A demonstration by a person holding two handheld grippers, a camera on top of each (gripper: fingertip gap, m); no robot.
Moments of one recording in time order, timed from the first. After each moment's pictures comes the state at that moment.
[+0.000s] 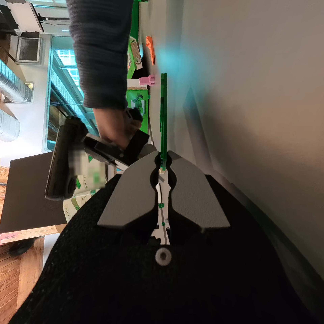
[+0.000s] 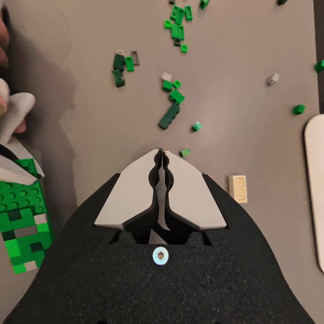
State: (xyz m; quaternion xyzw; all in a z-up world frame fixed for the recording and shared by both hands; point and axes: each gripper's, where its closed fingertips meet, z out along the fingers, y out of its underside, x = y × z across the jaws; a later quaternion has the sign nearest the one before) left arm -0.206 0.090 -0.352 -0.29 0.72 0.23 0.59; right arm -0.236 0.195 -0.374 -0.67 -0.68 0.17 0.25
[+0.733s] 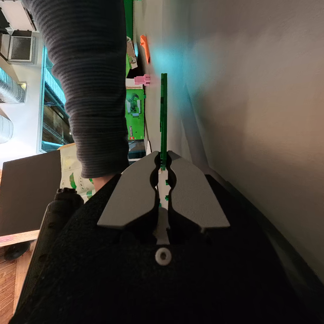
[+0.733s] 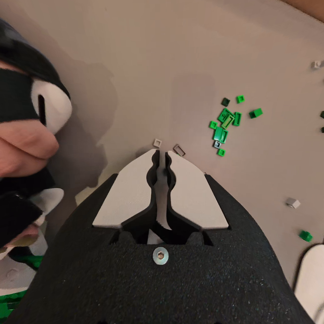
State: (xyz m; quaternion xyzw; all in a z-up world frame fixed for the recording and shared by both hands) left arm -0.206 0.091 -0.357 -0.30 0.73 0.23 0.58; right arm -0.343 0.156 -0.382 -0.56 -0.79 0.17 0.21
